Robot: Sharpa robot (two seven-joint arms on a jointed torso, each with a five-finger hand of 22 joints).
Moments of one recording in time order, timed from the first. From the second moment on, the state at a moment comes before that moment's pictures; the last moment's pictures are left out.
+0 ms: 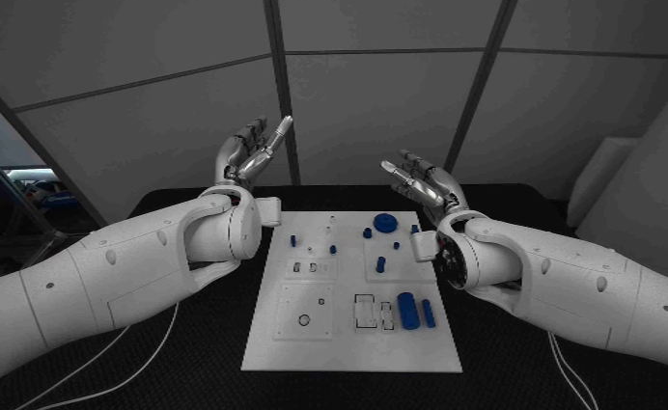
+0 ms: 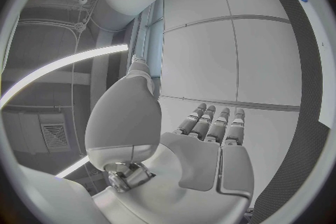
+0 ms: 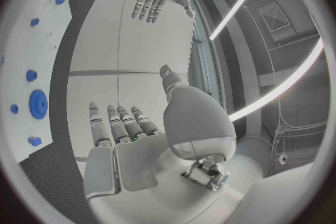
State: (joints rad) left arm 1.14 -0.70 0.08 1.40 0.05 -0.67 0.56; left_hand 1.16 -0.27 -0.14 0.29 0.05 0.27 0.14 0.03 0.03 0.22 0.13 0.02 0.03 0.18 0.20 0.02 0.03 0.13 0.11 0.27 0.02 0.02; right arm 1.05 -0.70 0.09 1.44 -0.17 -0.55 0.37; right_hand 1.14 0.04 0.05 0.00 0.14 0.23 0.14 0.03 0.03 0.26 0.18 0.03 0.03 0.29 0.17 0.03 0.03 0.06 0.32 0.28 0.05 0.05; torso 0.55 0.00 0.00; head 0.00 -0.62
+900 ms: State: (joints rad) left arm 1.13 -0.84 0.08 1.52 0.00 -0.54 0.57; left_hand 1.39 -0.08 0.10 0.21 0.05 0.88 0.22 0.16 0.09 0.93 0.18 0.16 0.07 0.92 0.15 0.21 0.09 0.19 0.71 0.27 0.26 0.13; right arm 1.14 -0.73 0.10 1.32 -0.98 -0.42 0.23; right_hand 1.32 0.02 0.21 -0.19 0.17 0.99 0.19 0.11 0.07 1.12 0.14 0.08 0.06 1.17 0.09 0.13 0.08 0.16 0.94 0.21 0.30 0.12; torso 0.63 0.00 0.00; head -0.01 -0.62
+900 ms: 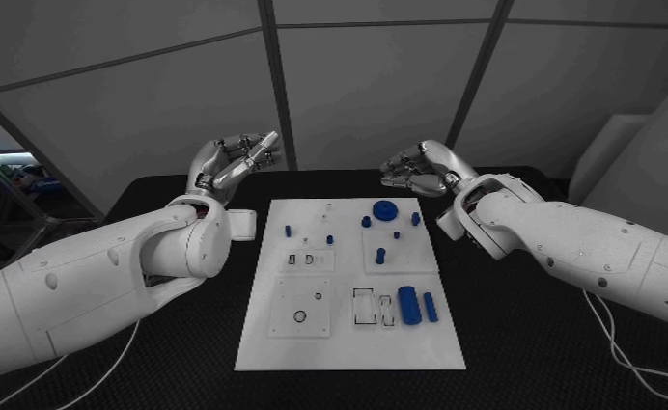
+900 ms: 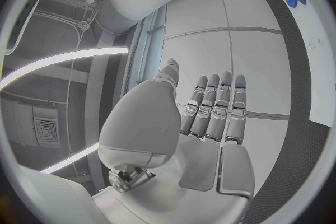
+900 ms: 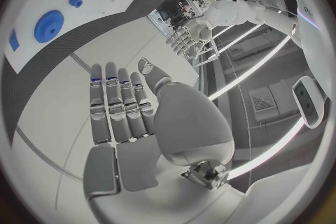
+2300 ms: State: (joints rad) left arm 1.12 -0.93 0.08 1.69 -0.06 -0.49 0.53; left_hand 1.39 -0.06 0.09 0.14 0.05 0.98 0.21 0.11 0.07 1.06 0.16 0.11 0.06 1.10 0.12 0.18 0.09 0.19 0.90 0.23 0.33 0.14; right arm 1.21 -0.63 0.09 1.28 -1.70 -0.12 -0.15; right_hand 1.27 -0.12 0.34 -0.13 0.26 1.05 0.14 0.07 0.07 1.14 0.09 0.07 0.07 1.47 -0.01 1.02 0.82 0.15 1.24 0.09 1.07 0.71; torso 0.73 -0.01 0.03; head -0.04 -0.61
